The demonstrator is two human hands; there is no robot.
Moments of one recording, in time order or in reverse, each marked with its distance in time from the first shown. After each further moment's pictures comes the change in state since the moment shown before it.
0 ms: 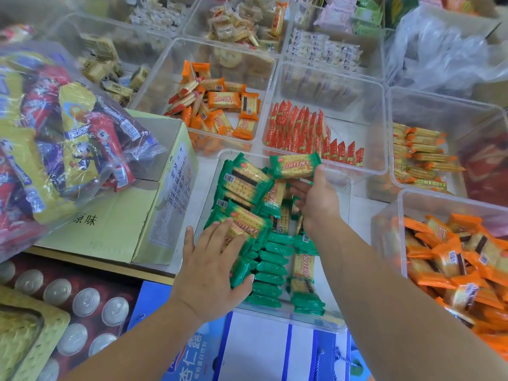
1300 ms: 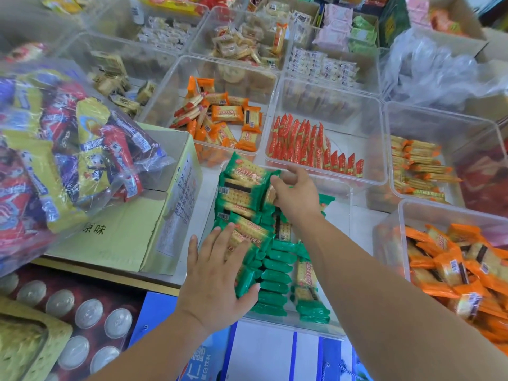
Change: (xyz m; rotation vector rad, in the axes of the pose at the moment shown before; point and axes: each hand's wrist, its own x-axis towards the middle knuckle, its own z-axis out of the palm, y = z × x) left_hand -0.002 0.000 0.001 -0.031 0.045 -0.017; right_hand -0.009 -0.007 0.035 -0.608 -0.091 -0.368
